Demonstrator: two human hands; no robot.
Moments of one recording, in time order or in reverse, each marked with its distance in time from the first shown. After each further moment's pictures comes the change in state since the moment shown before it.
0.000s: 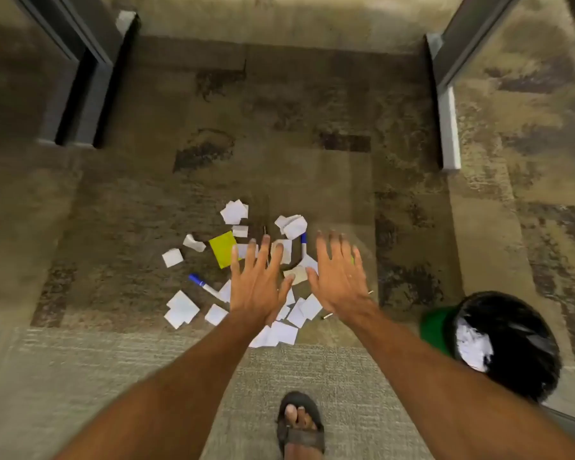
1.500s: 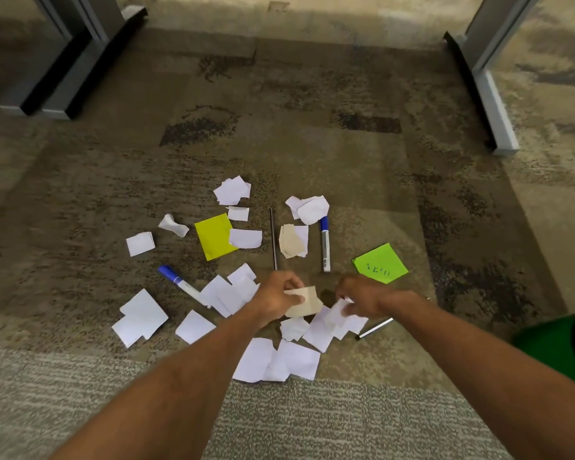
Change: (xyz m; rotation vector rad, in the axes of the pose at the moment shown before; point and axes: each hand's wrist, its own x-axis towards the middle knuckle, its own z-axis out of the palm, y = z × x) left_hand 0.059 -0.029 0.250 -0.888 -0.333 -0.190; right_hand 0.088 0.074 0.241 -0.031 -0.462 -0.272
